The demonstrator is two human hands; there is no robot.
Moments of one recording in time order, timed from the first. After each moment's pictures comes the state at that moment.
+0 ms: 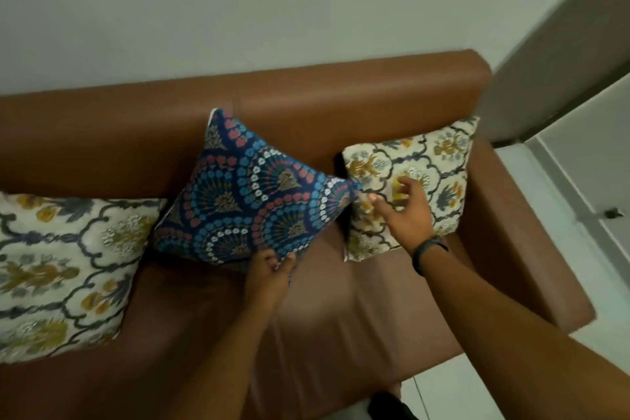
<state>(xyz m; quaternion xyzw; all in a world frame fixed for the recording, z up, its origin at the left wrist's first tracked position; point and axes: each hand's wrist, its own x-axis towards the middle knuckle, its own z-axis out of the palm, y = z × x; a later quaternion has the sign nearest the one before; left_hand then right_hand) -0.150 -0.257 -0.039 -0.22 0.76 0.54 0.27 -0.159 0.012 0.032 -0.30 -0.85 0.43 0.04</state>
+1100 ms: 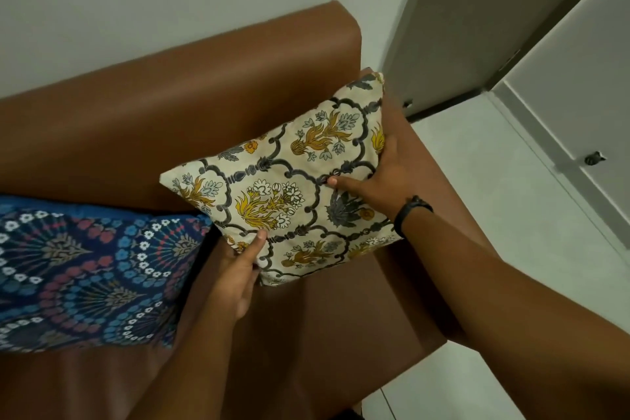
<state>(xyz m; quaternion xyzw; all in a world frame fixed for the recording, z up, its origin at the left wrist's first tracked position) -0.193 0.035 -0.077 -0.27 0.59 0.69 0.33 -0.193 0.321 -0.002 -0.26 -0.84 0.48 0.03</state>
